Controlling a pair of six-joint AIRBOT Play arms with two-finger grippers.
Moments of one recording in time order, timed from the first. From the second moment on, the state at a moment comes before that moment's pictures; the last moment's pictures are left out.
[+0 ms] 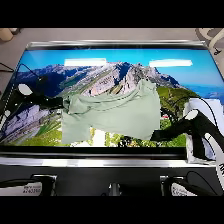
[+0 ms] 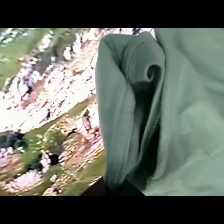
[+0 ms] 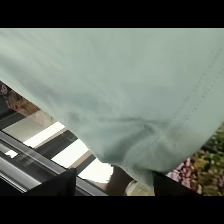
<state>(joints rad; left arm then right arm) 0.05 -1.47 1.19 1.20 -1.06 -1.46 -0.18 -1.32 0.74 -1.09 1.25 0.97</state>
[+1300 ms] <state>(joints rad) 0.03 -1.21 1.33 1.19 -1.09 -1.46 -0.18 -1.26 1.16 -1.07 1.25 0.93</state>
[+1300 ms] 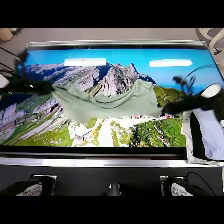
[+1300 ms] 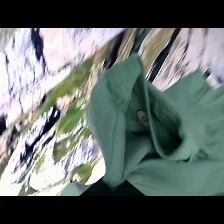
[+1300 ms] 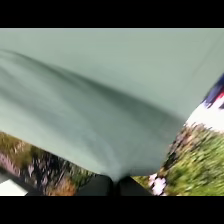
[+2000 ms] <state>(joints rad) 0.03 -0.69 1.94 1.23 -0.80 -1.66 -0.18 -0.73 1.94 -1.34 1.08 1.01</state>
